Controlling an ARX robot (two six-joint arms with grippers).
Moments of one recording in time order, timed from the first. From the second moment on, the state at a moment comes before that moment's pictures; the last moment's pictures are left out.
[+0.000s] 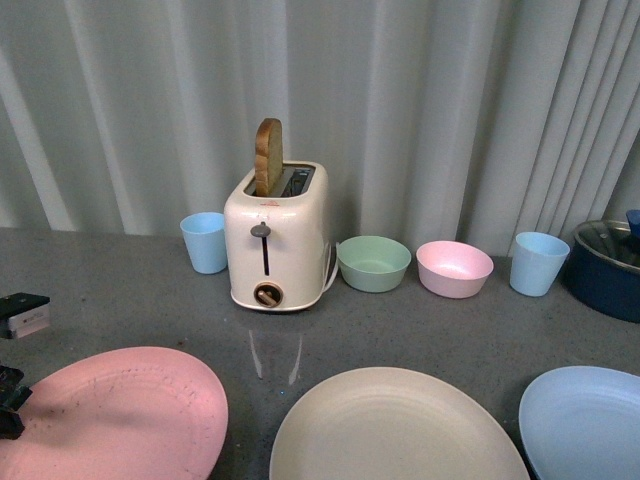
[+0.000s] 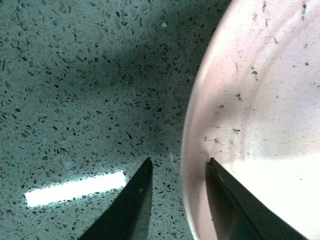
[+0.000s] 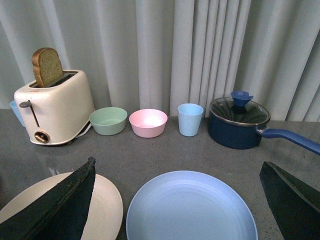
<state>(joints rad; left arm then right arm) 0.24 2.22 1.32 -0.38 0.16 0.51 0.00 0.00 0.01 0.00 0.00 0.00</state>
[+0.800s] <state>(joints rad) 0.32 2.10 1.54 -0.64 0.23 0.49 0.00 0.00 0.01 0.00 0.00 0.00</state>
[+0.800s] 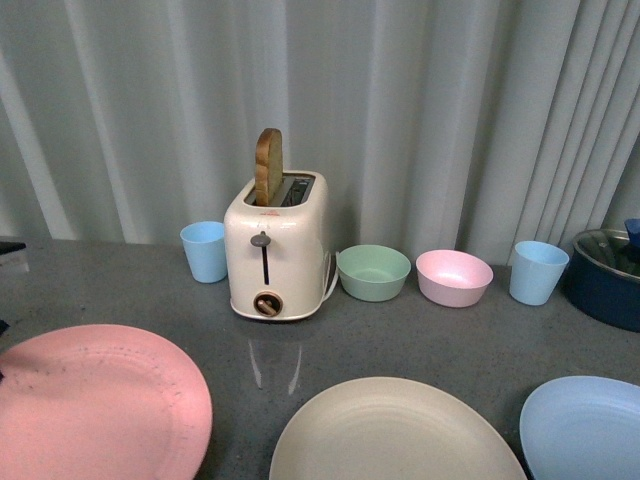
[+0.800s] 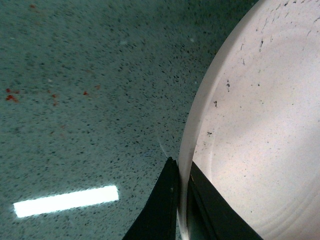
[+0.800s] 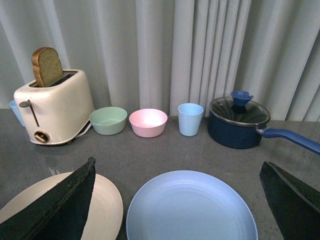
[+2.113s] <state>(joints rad) -0.28 2.17 1.57 -0.60 0.28 0.16 0.00 0.00 0.01 0.00 0.00 0.00</state>
